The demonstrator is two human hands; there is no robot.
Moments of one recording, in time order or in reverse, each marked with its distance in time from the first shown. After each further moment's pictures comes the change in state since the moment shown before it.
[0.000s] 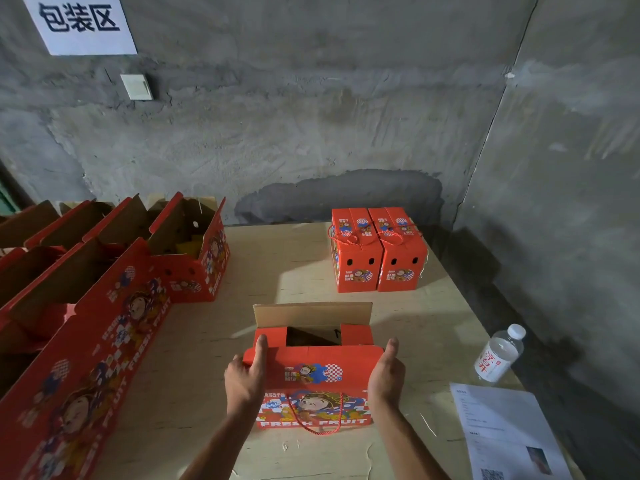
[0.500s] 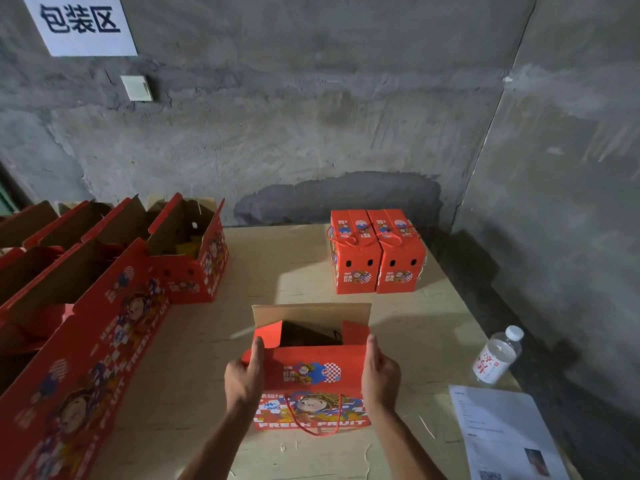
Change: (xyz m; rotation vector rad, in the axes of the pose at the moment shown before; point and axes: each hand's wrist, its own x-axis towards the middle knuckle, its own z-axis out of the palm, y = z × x) left_hand 0.000 0.008 0.001 -0.003 -0.014 -0.003; right_hand -0.010 -0.002 0.000 -0.077 -0.036 -0.190
